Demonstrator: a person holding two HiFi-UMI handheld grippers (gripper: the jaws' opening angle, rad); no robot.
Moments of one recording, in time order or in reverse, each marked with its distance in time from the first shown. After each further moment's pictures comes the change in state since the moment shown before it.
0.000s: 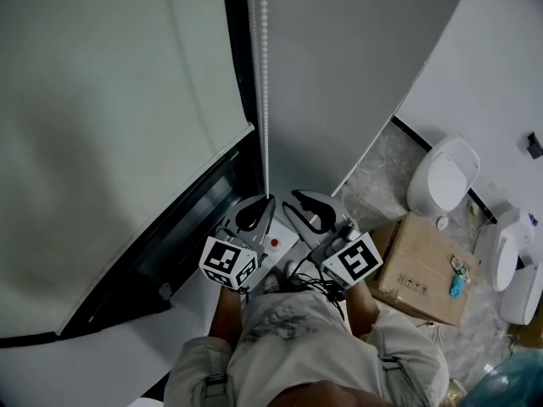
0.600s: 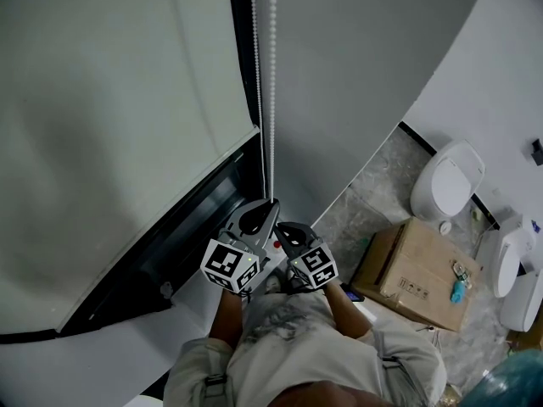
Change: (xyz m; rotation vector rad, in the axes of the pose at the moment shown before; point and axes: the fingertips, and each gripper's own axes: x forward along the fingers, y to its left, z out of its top) left arm -0.001 -0.003 0.000 -0.013 0.005 -0.010; right arm 0.006 0.033 -0.215 0.161 0.408 -0.015
